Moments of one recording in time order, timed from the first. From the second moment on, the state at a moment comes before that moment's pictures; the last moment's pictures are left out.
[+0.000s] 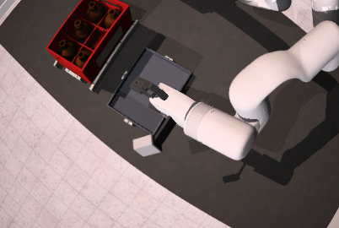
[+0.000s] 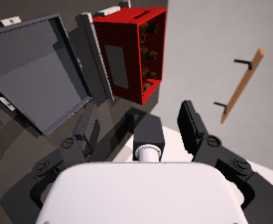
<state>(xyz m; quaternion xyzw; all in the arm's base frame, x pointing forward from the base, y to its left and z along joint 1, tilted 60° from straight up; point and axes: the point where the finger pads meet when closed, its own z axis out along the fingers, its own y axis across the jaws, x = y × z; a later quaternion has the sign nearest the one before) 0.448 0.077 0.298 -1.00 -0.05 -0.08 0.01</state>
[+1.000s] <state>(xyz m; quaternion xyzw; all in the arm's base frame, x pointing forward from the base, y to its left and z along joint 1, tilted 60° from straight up) 0.414 -0.010 0.170 -0.99 0.04 0.09 0.11</state>
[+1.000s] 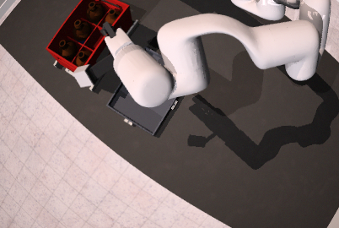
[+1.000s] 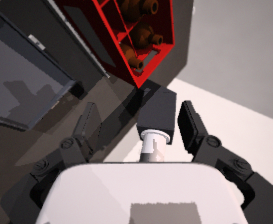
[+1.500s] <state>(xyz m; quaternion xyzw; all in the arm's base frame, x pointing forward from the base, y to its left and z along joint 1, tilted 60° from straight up) 0.424 -0.022 0.094 -0.96 0.08 0.14 0.23</state>
